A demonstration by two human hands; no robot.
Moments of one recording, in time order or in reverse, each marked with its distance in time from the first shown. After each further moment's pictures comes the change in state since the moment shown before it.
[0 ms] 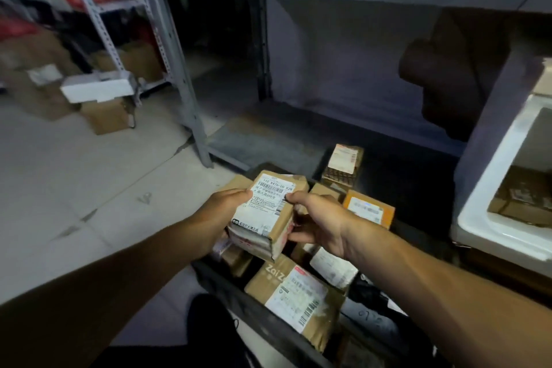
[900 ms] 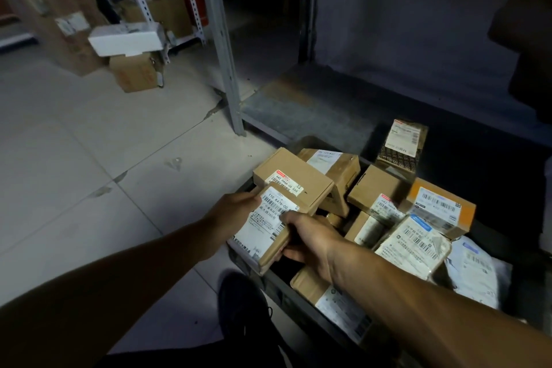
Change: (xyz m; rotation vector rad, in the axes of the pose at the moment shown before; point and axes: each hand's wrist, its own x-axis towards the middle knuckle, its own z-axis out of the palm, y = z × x) left_hand 0.056 -0.070 -0.073 0.317 0.013 -0.025; right_hand 0.053 0.067 0.090 -0.021 -0.071 0.174
